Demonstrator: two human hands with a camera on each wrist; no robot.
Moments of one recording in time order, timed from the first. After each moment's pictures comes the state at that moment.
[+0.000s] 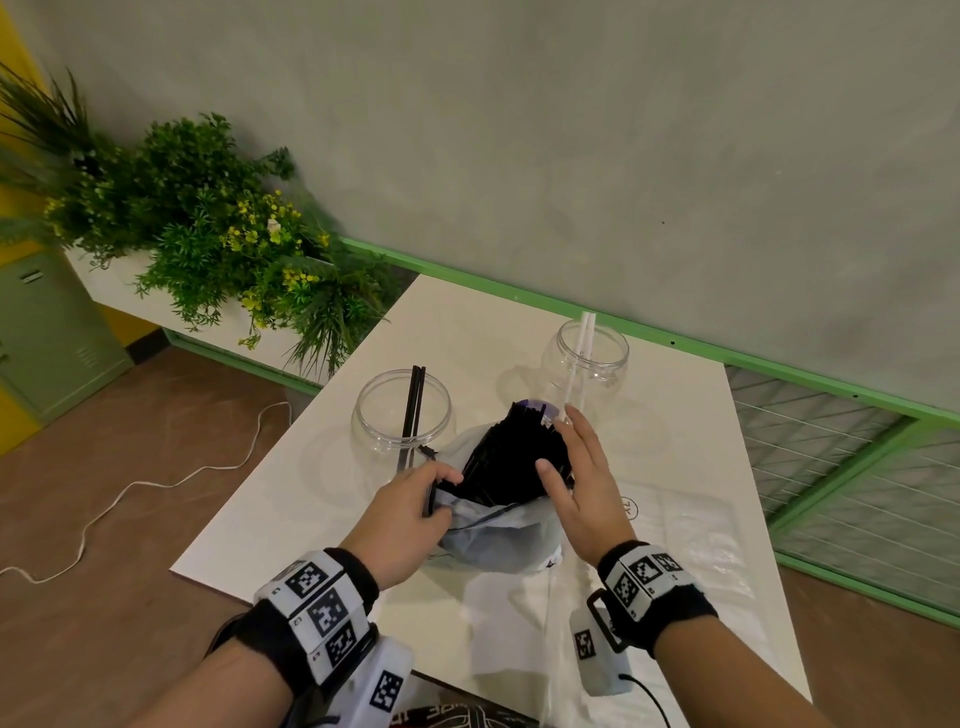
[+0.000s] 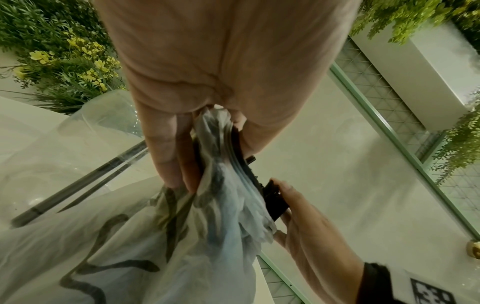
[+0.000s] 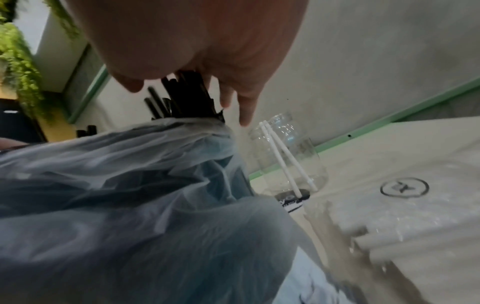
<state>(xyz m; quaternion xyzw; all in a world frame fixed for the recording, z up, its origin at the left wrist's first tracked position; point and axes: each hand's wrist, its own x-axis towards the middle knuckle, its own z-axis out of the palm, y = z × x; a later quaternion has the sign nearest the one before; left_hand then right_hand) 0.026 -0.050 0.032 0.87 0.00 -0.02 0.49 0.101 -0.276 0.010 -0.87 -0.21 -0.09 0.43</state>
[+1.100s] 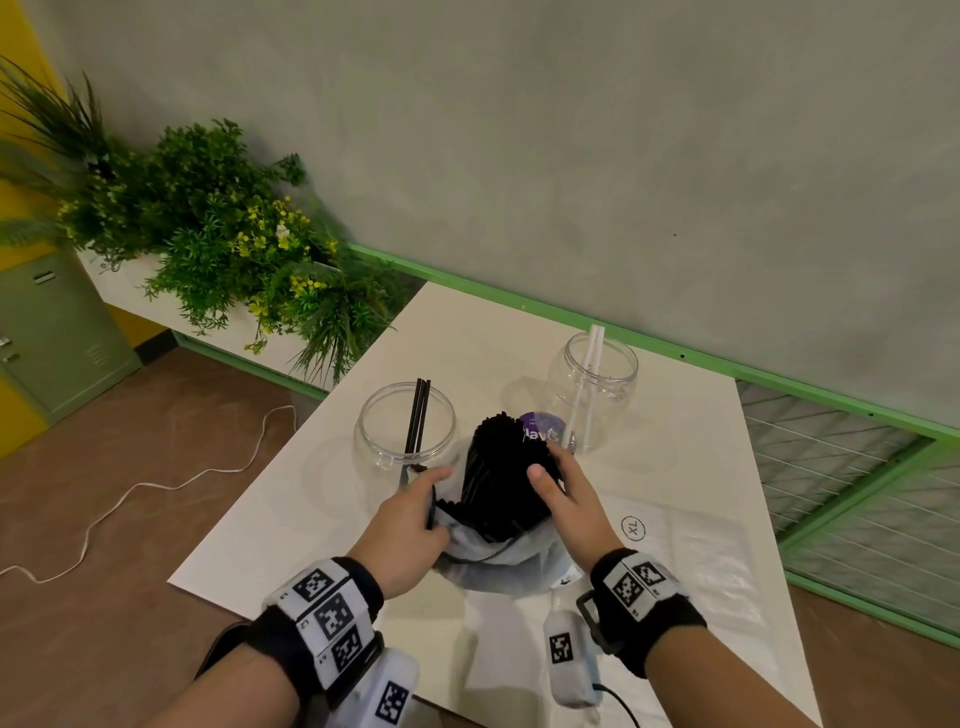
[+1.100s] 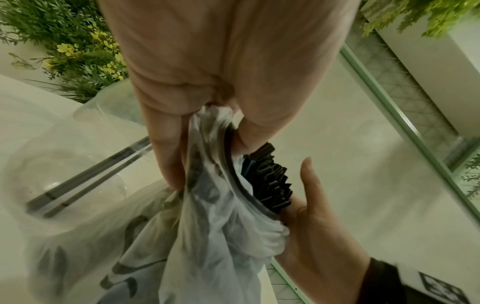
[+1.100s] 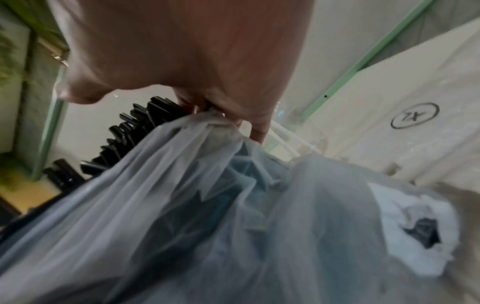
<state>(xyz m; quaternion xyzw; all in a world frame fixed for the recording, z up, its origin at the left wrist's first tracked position) 0.038 -0.050 0.030 0.86 0.05 -0.07 0.51 0.112 -0.254 0.014 -0.77 -0.09 0.09 0.62</state>
